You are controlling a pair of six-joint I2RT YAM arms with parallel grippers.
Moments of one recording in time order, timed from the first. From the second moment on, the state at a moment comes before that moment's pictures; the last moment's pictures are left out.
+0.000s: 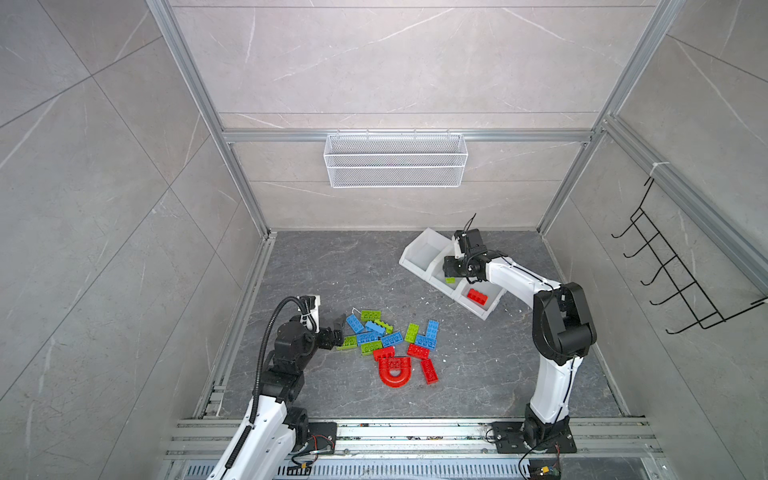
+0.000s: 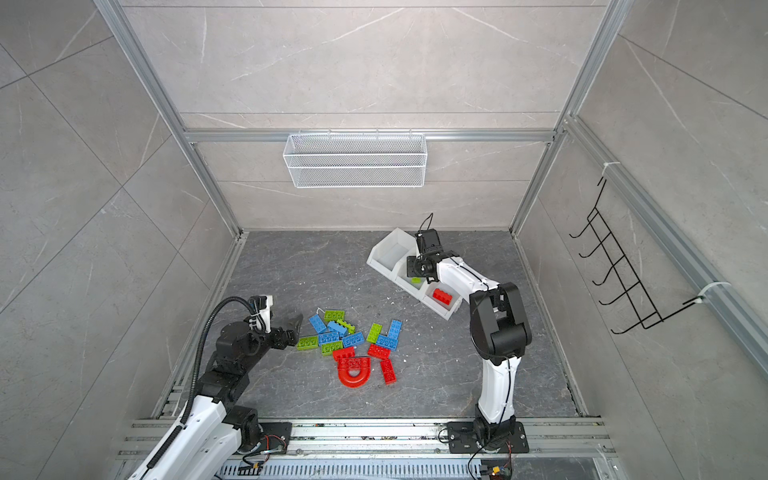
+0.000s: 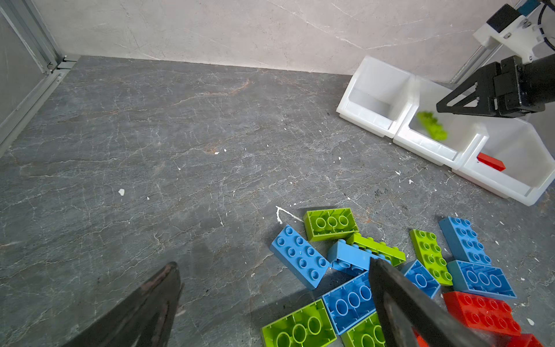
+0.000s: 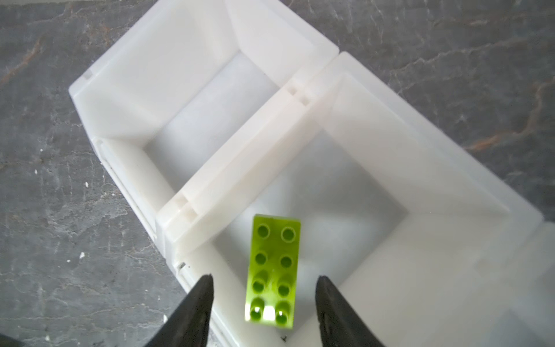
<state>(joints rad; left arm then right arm) -0.21 0.61 0.30 -0.07 0.11 -0.13 0.31 1.96 1.47 -0.41 0.01 0.23</state>
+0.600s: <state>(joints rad) -0.21 0.61 0.30 -0.07 0.11 -0.13 0.52 1.43 1.06 -0.51 -0.02 0.36</state>
